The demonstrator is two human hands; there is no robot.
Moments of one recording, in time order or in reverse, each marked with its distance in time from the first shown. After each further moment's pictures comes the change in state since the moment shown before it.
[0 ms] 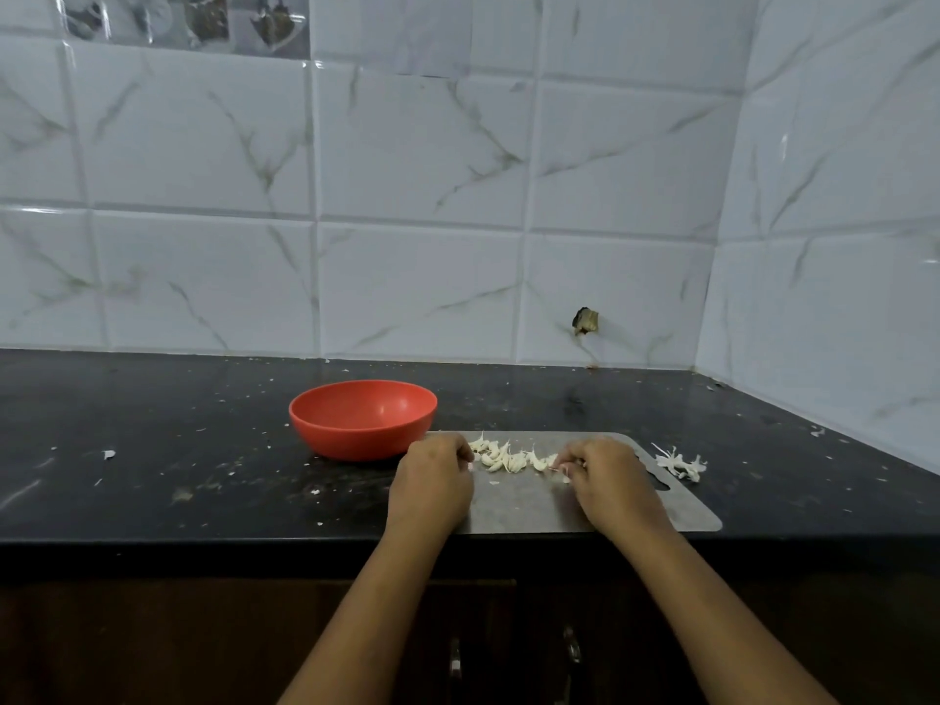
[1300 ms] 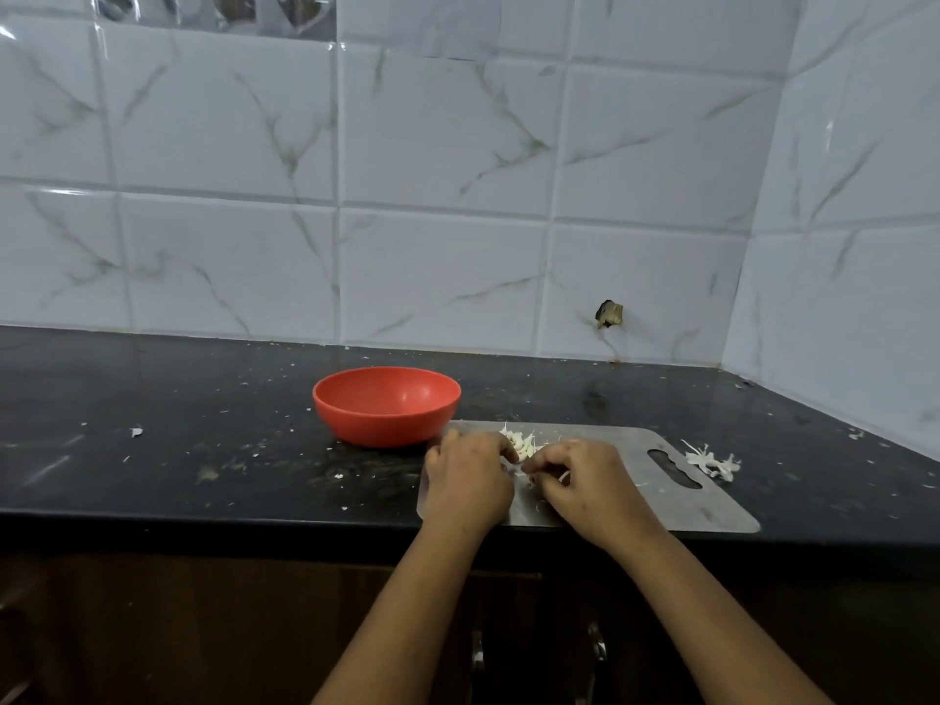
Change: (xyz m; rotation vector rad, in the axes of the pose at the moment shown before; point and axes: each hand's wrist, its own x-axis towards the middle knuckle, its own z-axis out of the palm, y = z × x) left_hand -0.006 0.007 0.007 0.089 -0.149 -0.050; right_hand -0.010 -0.032 0.015 0.154 -0.109 -0.248
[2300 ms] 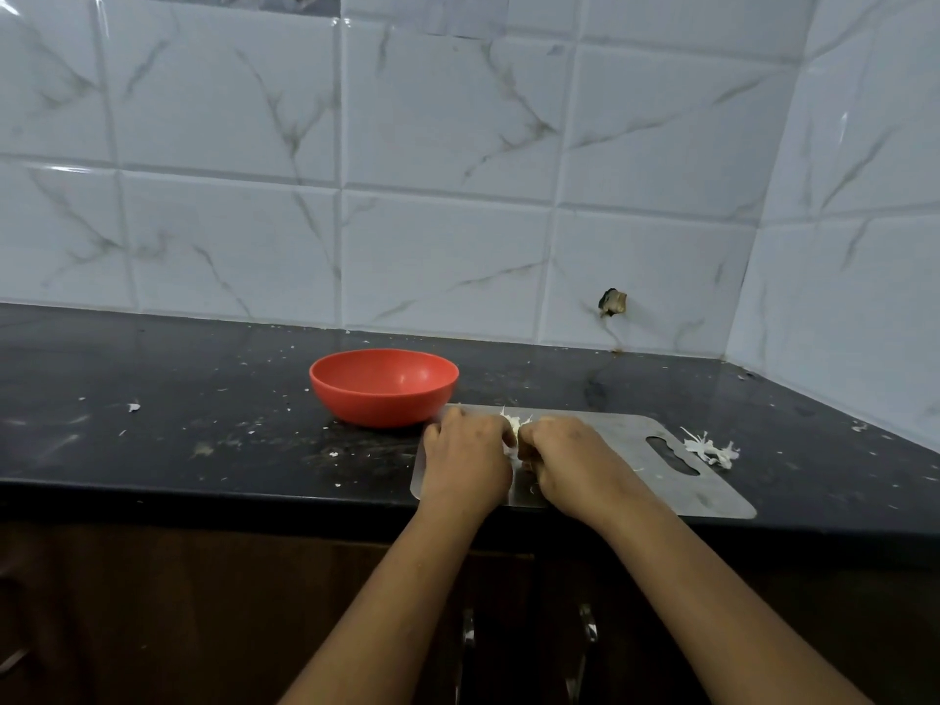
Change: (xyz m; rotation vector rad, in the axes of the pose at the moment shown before) left_hand -0.003 0.005 0.000 0.136 0.069 0.123; right_hand 0.008 -0.020 -0.007 -0.306 -0.160 -0.072
